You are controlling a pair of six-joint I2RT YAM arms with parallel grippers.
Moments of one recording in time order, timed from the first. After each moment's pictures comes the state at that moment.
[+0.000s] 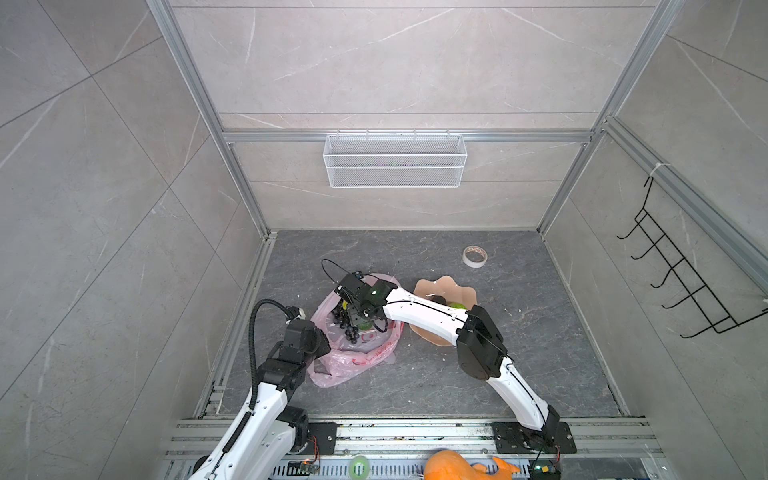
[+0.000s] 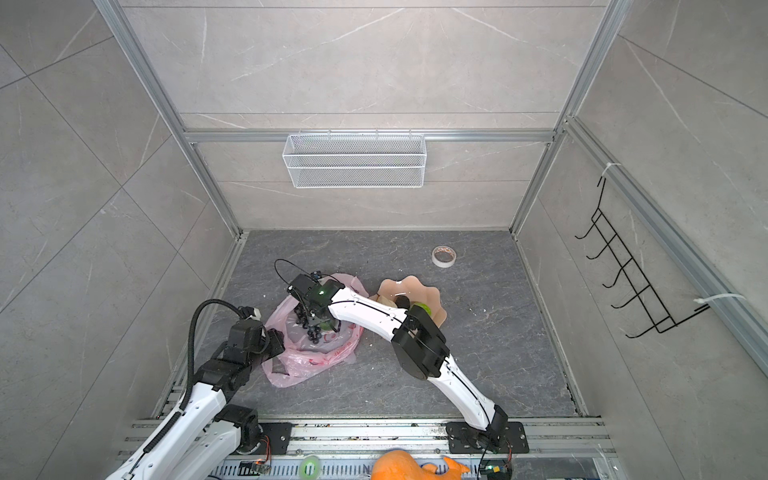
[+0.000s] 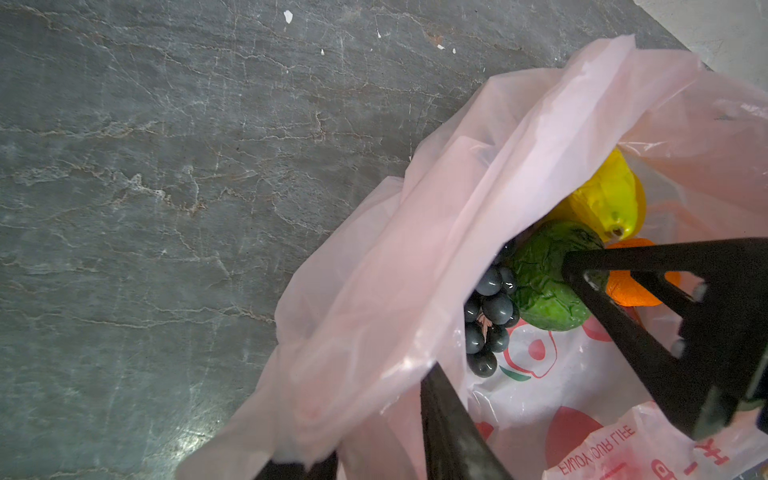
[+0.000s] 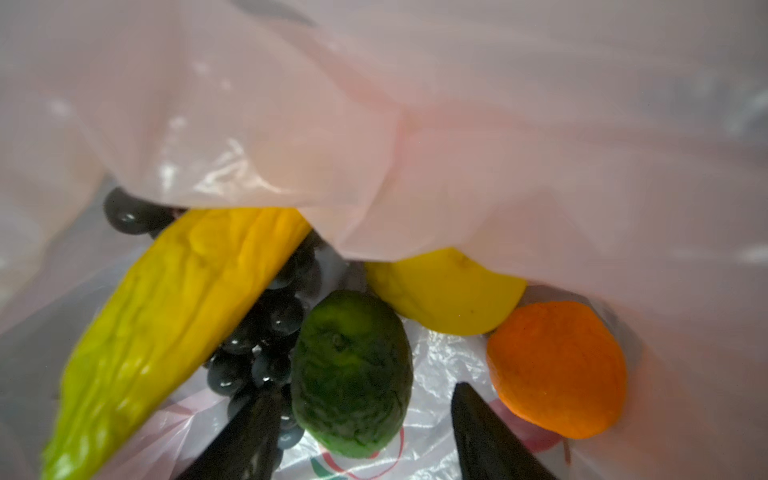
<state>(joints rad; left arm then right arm) -0.26 0.72 0.41 -0.49 -0.12 -0.60 1.01 2.40 2.17 -0.94 0.27 0.59</state>
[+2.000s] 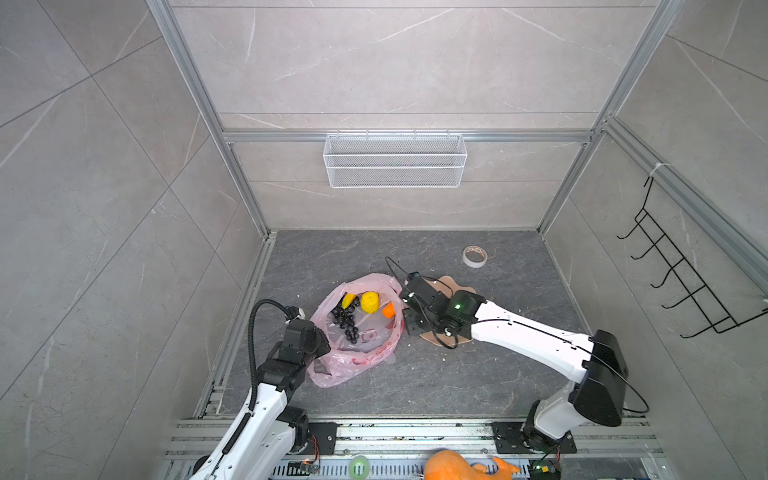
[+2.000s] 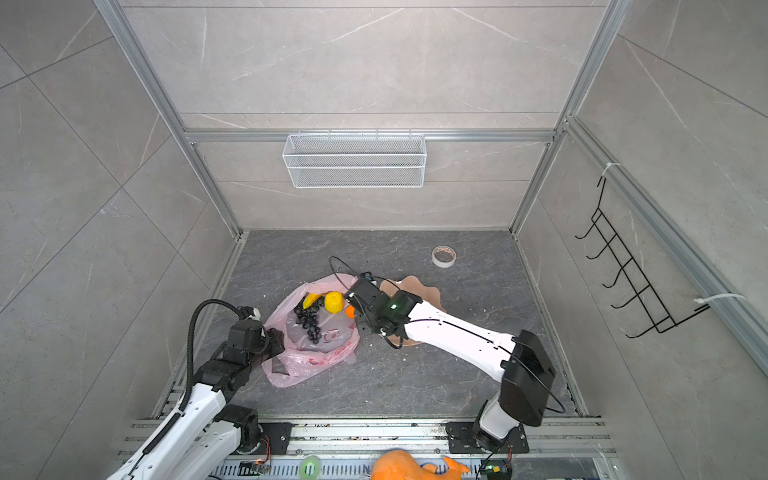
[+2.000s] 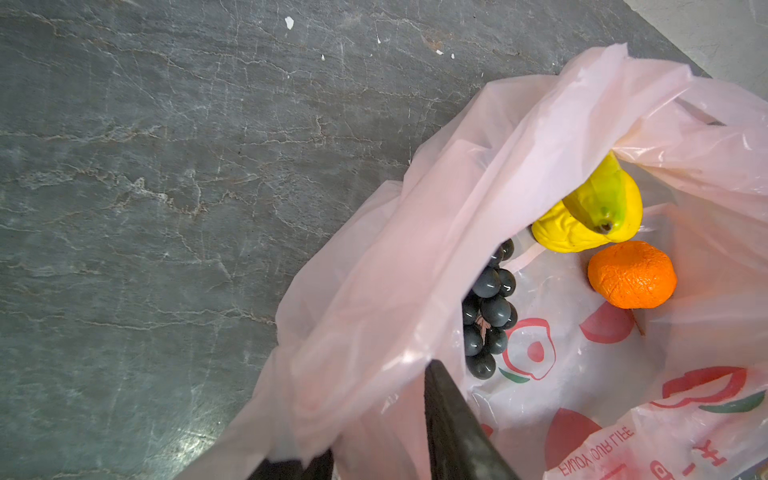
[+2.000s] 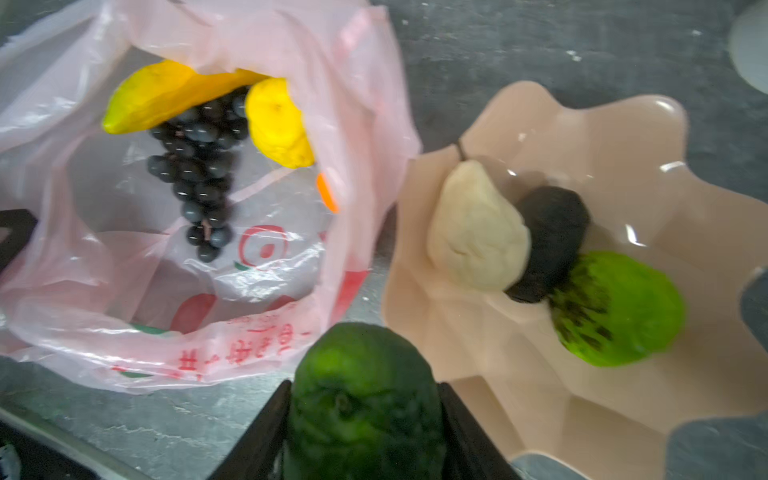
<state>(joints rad) -0.26 0.71 0.41 -0.48 -0.12 -0.60 0.93 1.54 1.31 -0.80 0.26 0.55</state>
